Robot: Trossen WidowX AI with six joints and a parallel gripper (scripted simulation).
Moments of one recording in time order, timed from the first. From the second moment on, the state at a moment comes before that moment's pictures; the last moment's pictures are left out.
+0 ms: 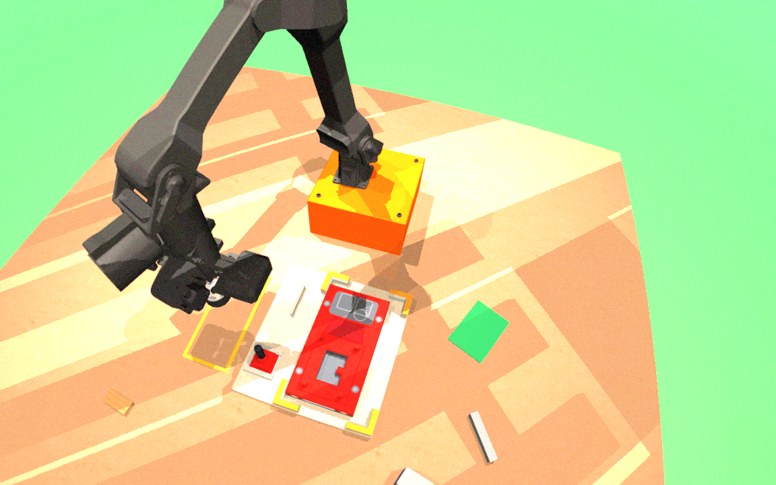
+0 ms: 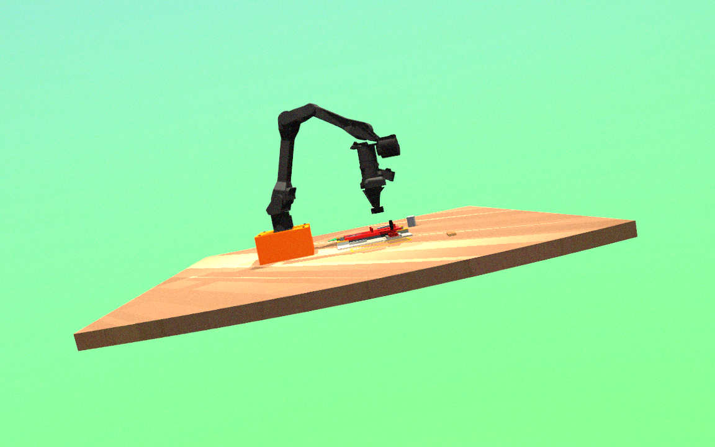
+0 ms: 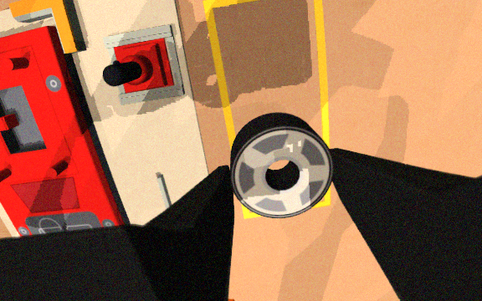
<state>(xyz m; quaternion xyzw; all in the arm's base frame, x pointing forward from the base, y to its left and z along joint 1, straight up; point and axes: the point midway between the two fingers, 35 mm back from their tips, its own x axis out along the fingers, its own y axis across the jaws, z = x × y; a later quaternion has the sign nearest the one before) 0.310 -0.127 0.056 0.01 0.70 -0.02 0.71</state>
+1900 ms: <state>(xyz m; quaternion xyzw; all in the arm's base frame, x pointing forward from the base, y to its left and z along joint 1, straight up) 0.301 -0.144 0.014 0.00 0.70 -0.02 0.72</state>
